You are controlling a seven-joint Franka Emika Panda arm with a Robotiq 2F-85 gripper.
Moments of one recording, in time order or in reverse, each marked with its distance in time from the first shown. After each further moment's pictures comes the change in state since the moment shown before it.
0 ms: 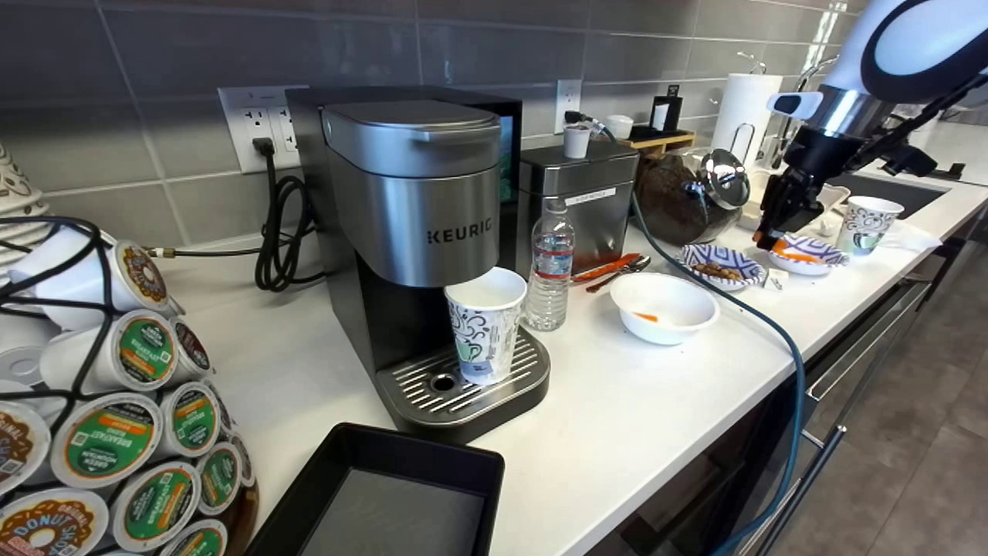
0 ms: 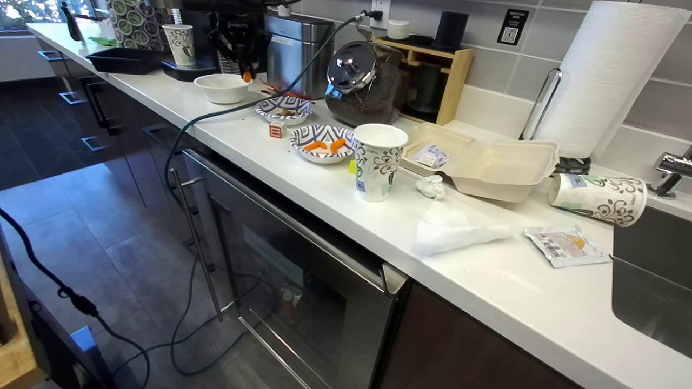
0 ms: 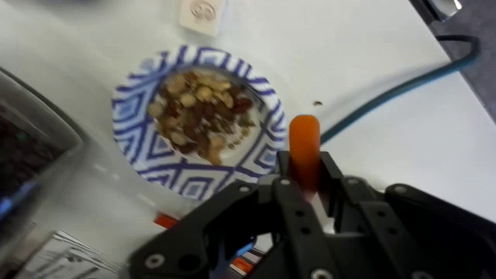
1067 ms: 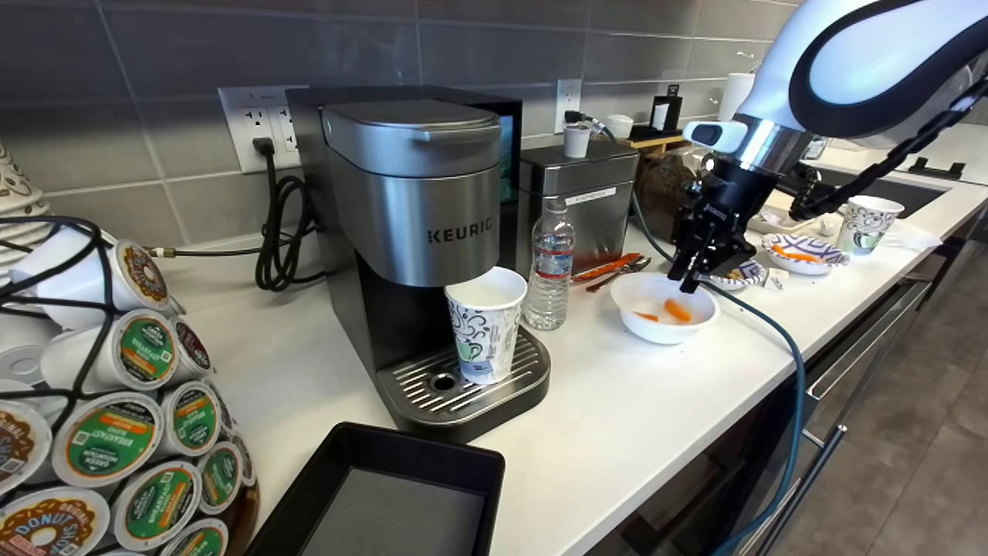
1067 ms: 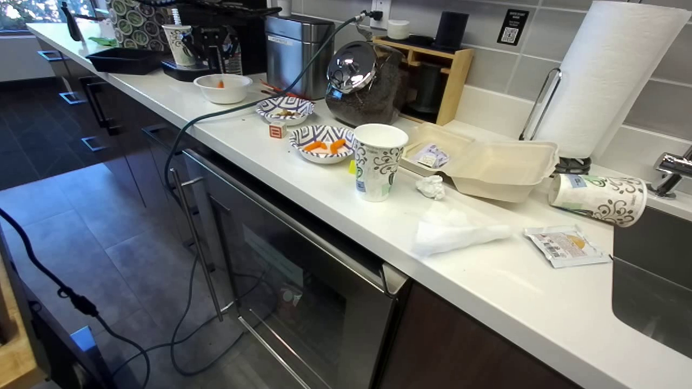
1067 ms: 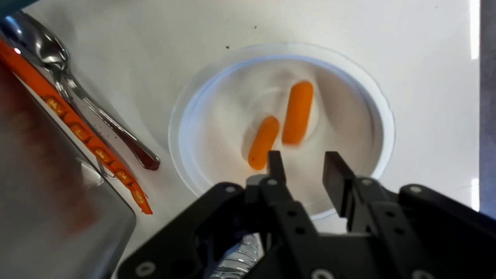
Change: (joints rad) arm 0.184 0.112 0.080 0.057 0.097 0.064 -0.209
